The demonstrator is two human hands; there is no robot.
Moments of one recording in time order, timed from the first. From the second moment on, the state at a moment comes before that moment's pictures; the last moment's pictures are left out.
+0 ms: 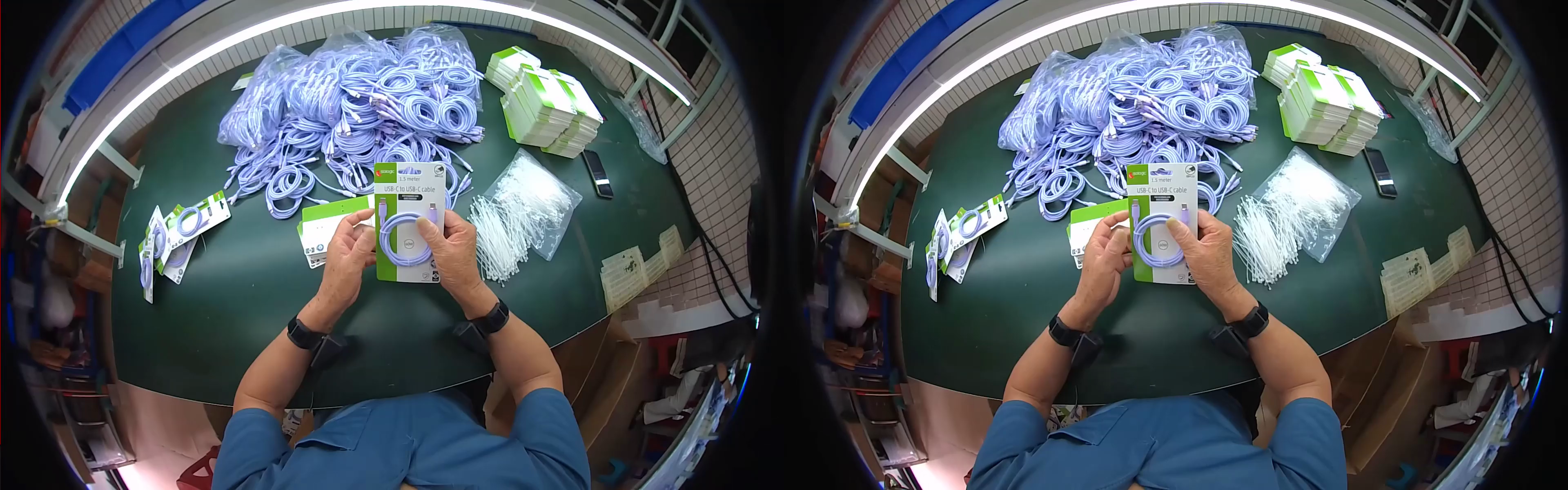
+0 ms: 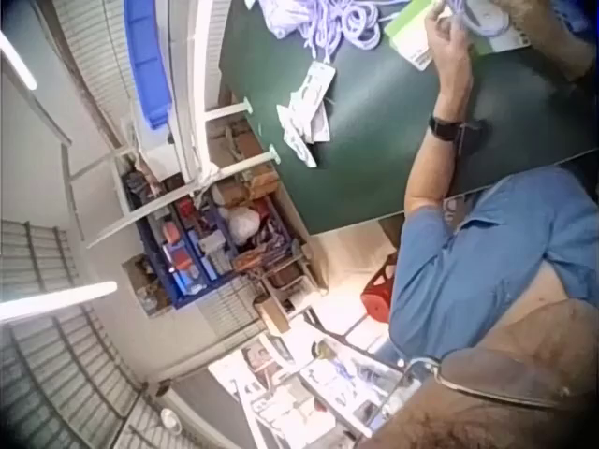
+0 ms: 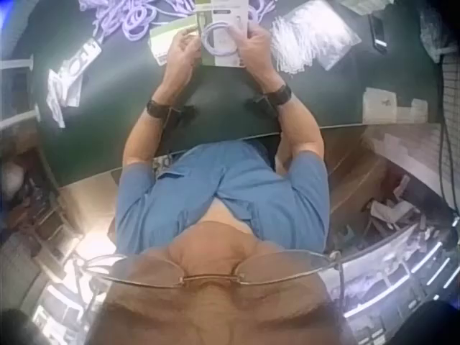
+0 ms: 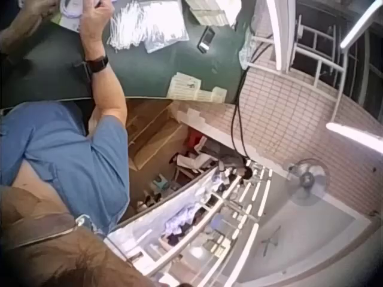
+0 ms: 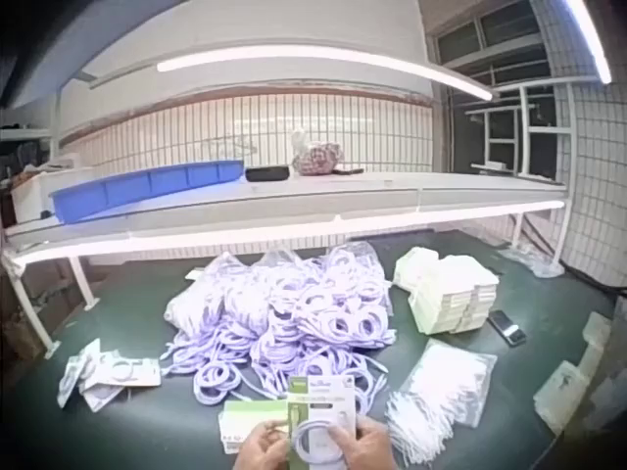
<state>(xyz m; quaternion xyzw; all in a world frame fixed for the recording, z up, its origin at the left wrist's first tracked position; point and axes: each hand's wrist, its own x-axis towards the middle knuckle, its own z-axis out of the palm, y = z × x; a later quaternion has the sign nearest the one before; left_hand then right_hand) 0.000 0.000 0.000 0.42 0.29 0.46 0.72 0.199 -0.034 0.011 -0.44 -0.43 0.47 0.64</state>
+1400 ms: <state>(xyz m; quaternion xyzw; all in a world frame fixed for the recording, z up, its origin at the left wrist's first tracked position) -0.237 0.046 -0.002 0.26 0.45 0.64 0.56 0.177 -0.040 0.003 -0.48 -0.56 0.52 0.43</state>
